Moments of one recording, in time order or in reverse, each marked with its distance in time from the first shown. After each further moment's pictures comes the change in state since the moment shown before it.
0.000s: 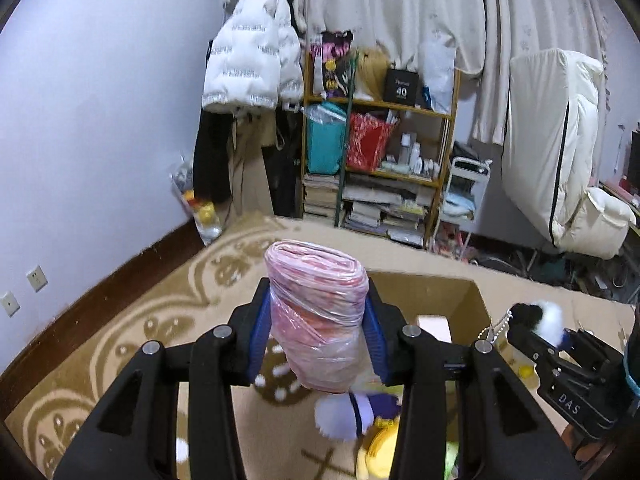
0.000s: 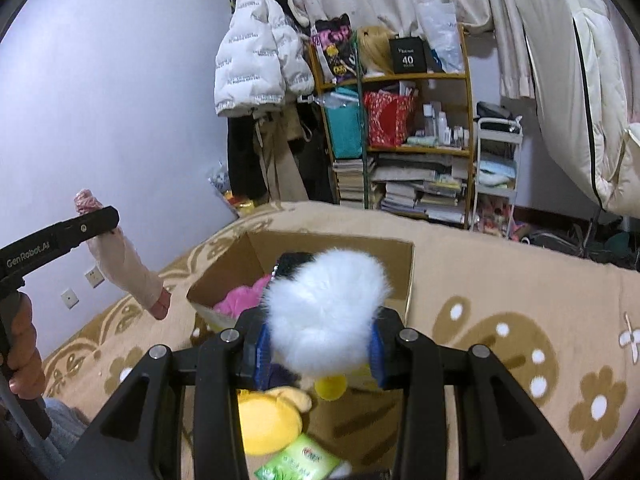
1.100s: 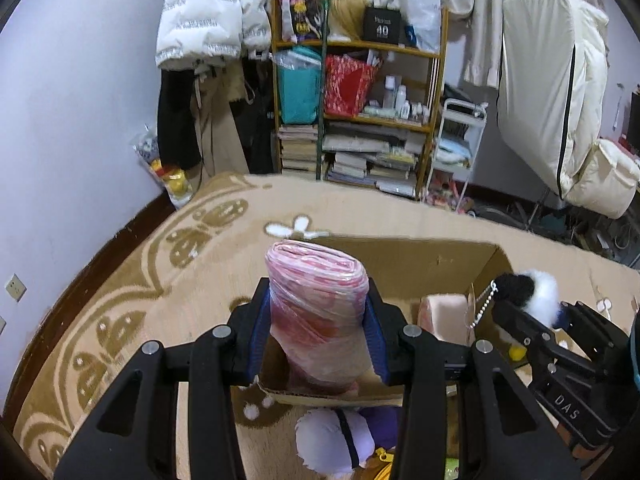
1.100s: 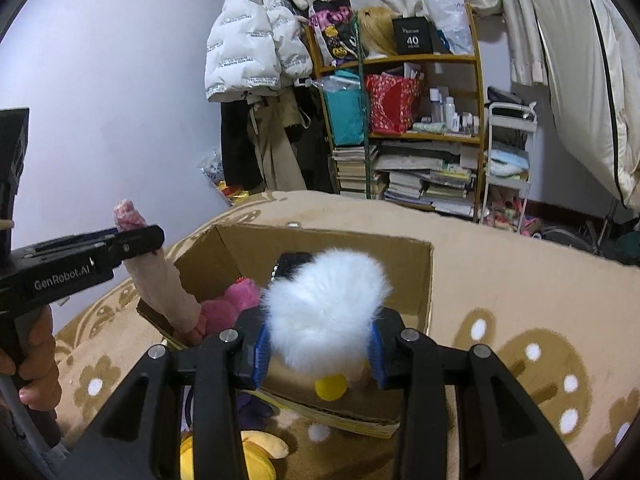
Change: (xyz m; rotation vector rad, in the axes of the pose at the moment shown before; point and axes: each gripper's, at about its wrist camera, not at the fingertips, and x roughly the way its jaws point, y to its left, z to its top) left arm 0.116 -0.031 -0.017 0.073 0.208 -0.047; right arm 0.080 -0.022 -0.005 0.015 0.048 0.023
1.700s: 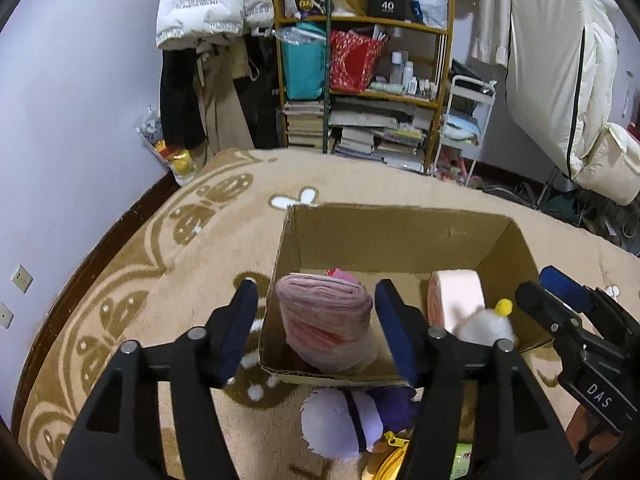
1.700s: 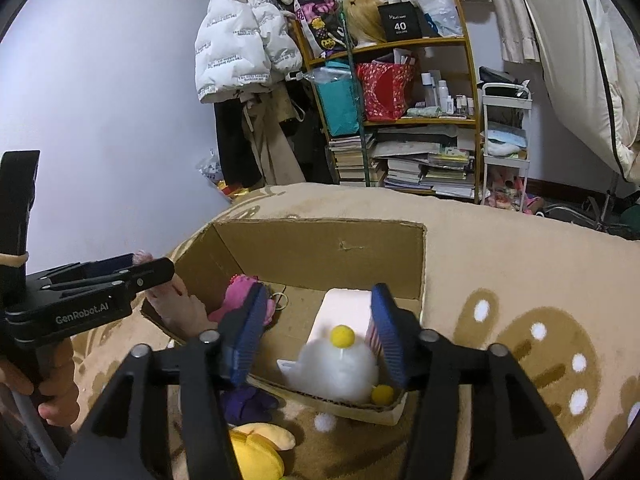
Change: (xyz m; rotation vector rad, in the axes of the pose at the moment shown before) left arm 0.007 -0.001 -0.009 0.008 0.065 0.035; right arm -0.008 -0.011 -0.004 0.060 0.019 0.008
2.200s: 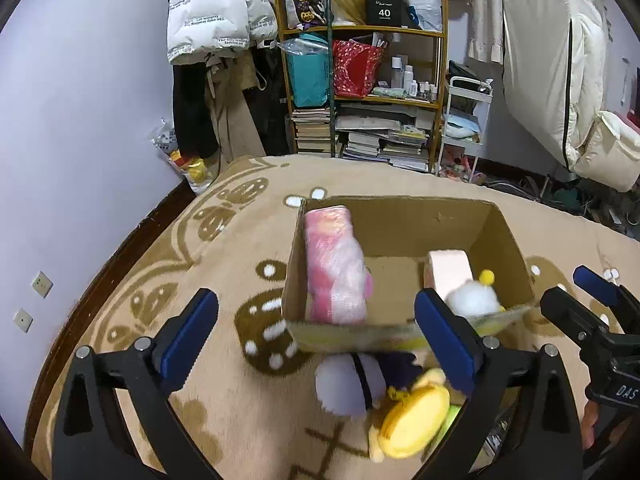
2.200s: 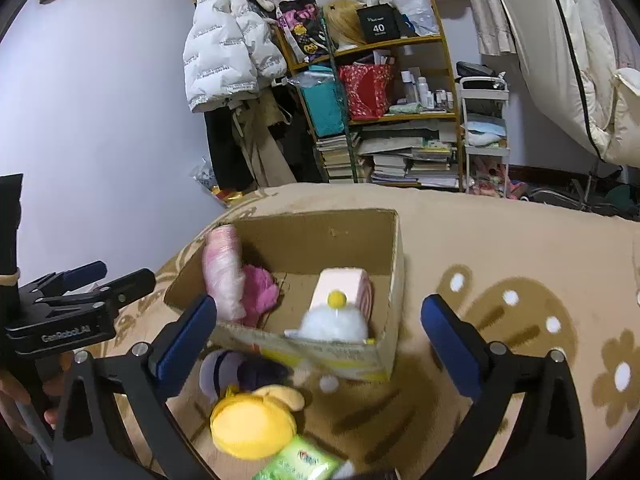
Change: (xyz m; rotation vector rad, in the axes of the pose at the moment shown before) left arm -0.056 -0.004 -0.019 0.028 -0.011 0.043; right arm -0.055 -0.001 -0.010 0.065 0.014 -0.033
